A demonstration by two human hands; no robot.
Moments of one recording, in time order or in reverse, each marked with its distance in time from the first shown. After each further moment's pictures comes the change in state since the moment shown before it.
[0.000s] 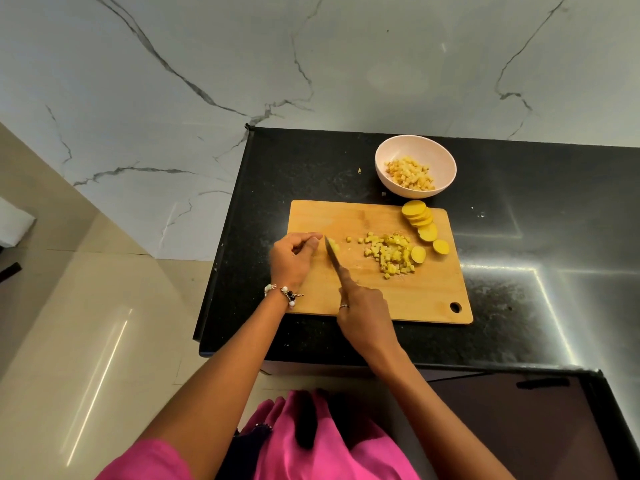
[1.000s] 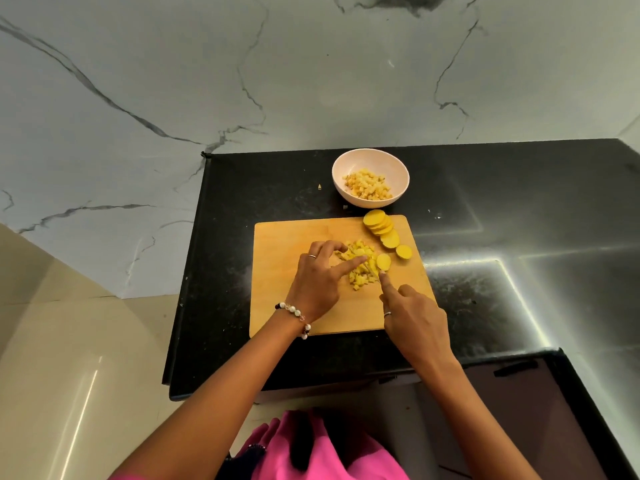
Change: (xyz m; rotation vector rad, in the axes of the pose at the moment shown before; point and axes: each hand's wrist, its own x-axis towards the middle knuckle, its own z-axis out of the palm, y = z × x) left_hand -0.020 0.045 0.053 0.649 -0.381 0.743; right_hand -0.020 0.073 -0.059 -0.531 0.302 0.032
